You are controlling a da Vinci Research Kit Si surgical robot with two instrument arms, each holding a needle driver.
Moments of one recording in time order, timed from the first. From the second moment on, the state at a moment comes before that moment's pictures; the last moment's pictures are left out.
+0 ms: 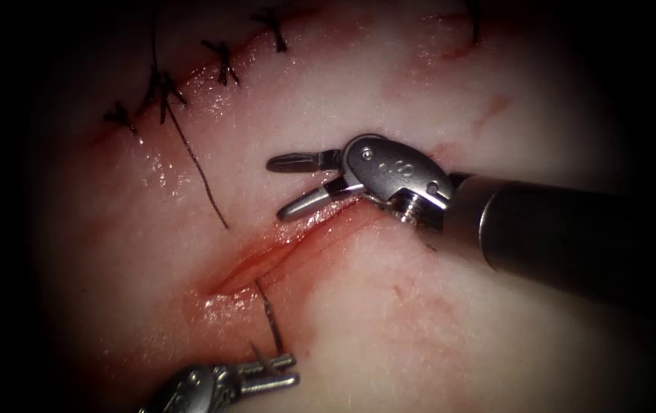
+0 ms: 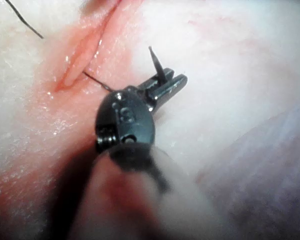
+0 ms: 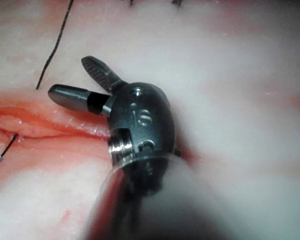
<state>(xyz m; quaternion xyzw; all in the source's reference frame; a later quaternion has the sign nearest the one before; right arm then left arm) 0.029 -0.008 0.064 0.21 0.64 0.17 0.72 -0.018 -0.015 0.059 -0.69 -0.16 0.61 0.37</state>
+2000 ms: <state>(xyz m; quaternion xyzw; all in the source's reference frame) 0.026 -0.012 0.061 0.43 0.52 0.38 0.63 -0.016 -0.007 0.058 -0.56 0.26 0.78 0.06</state>
